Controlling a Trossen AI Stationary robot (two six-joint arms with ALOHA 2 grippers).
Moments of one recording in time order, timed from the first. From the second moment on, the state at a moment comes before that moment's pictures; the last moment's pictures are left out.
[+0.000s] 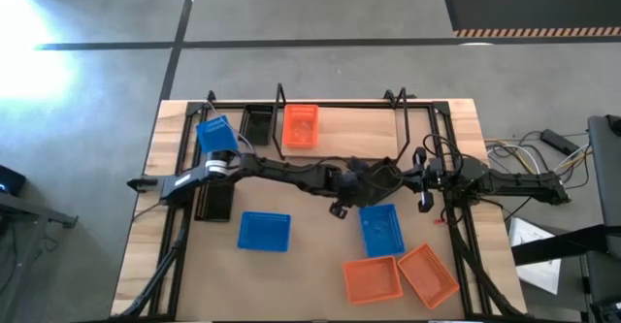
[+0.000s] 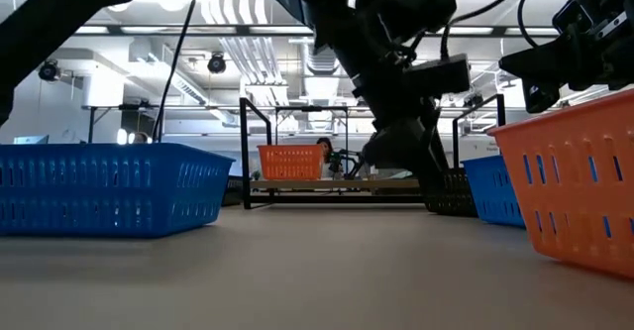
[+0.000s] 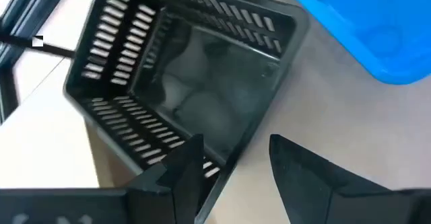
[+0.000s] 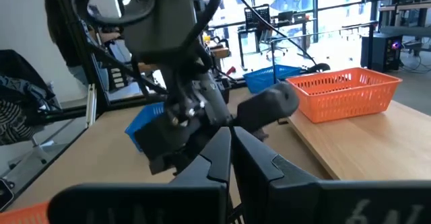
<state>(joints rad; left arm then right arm) -0.04 2.30 1.89 -0.46 -0.24 0.64 -0.03 0.03 0.01 0.01 0.00 0.16</state>
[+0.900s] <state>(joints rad) -0.21 2.18 1.86 -0.50 -0.44 0.44 -0.03 0.03 0.01 0.01 0.00 0.16</state>
